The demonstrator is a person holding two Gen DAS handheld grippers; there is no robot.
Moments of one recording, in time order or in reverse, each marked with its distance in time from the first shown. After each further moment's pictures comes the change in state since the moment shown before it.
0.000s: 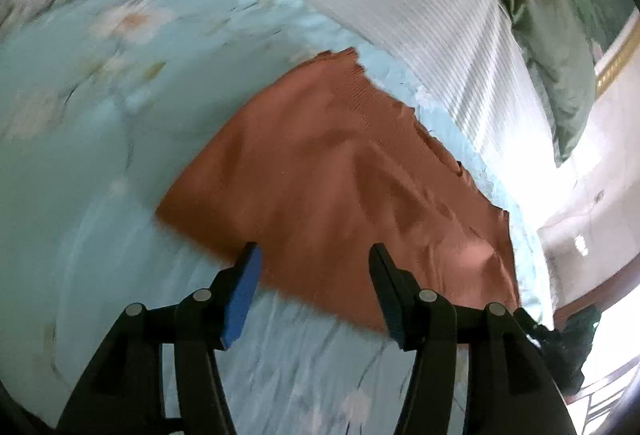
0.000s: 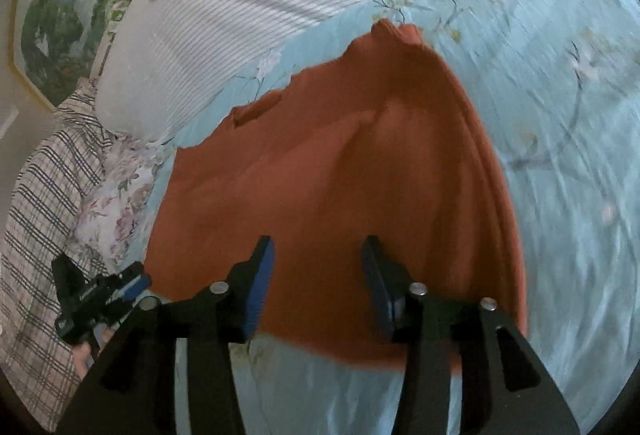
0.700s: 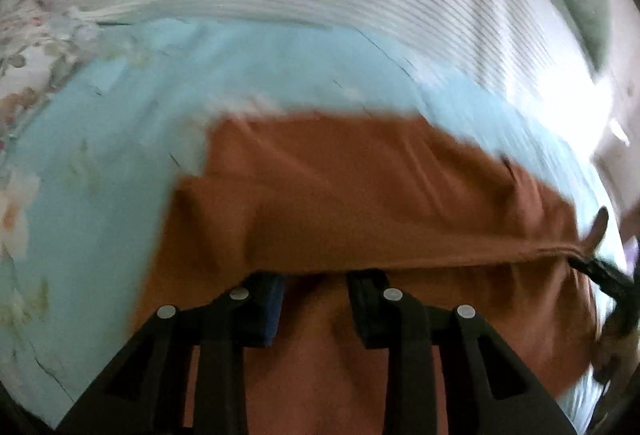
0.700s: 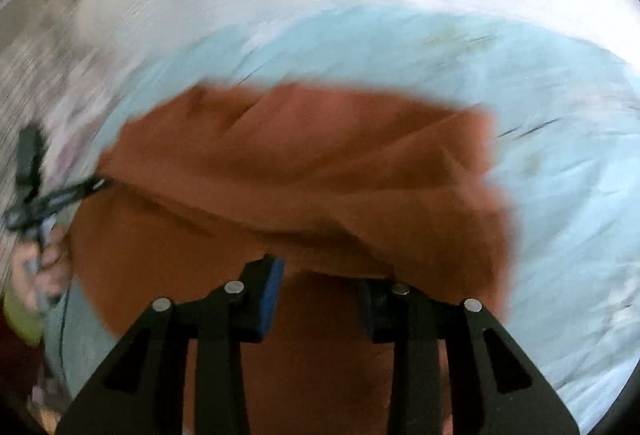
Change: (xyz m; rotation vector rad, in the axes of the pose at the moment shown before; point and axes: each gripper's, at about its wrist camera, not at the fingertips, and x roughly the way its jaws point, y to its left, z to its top) left arm 0.141 -0.075 0.129 0.365 0.069 0.184; right arm 0.064 -0.018 0.126 -0.267 0.037 -0.277
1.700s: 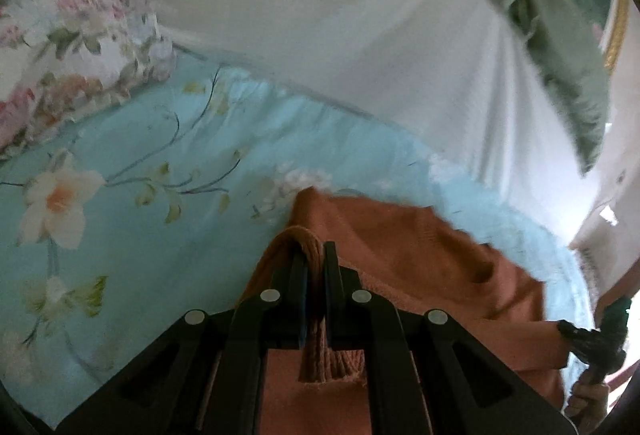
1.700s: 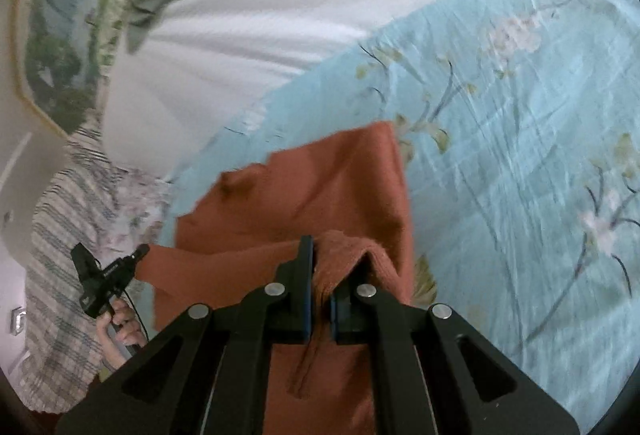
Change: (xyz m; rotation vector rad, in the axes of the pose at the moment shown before) left arm -0.052 0.043 -0.009 -0.175 -0.194 -0.051; right arm -0.021 -0.064 -0.030 0.294 -0.017 0.344
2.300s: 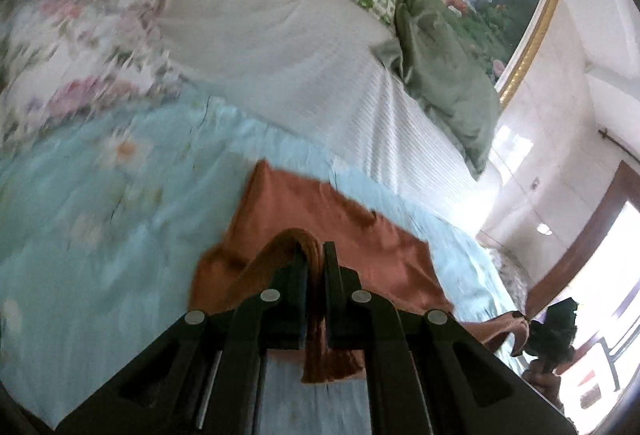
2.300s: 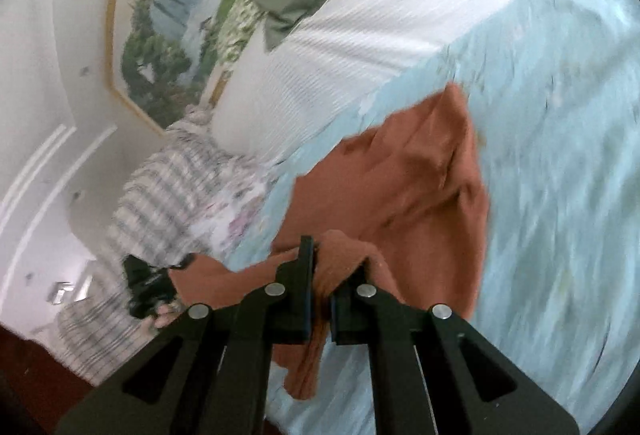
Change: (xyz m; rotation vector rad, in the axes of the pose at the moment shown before) left arm -0.231 0.018 -0.095 -0.002 -0.146 -0.282; right arm -0.150 0.055 -0.129 -0.089 -0.153 0.250
